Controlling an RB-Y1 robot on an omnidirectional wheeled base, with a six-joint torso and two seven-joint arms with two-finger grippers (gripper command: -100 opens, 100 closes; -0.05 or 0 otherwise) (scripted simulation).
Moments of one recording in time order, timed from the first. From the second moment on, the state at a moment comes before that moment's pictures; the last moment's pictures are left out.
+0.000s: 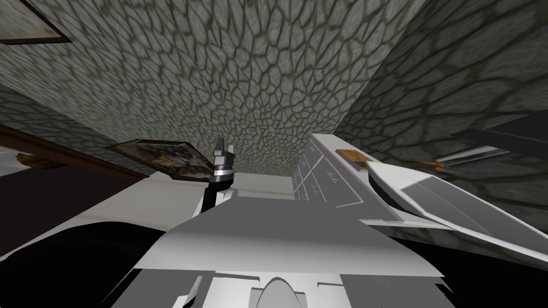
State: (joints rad) left arm 0.54 0.05 -0.01 -2.40 0.04 -0.37 -0.14; right arm -0.31 -2.50 0.62 -1.30 0.48 -1.66 0.49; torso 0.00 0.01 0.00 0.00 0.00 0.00
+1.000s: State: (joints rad) left arm 0.54 0.05 -0.01 -2.40 0.04 -0.37 -0.14; right arm -0.31 -2.52 0.63 -1.32 0.47 -1.73 0.49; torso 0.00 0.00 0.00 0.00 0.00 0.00
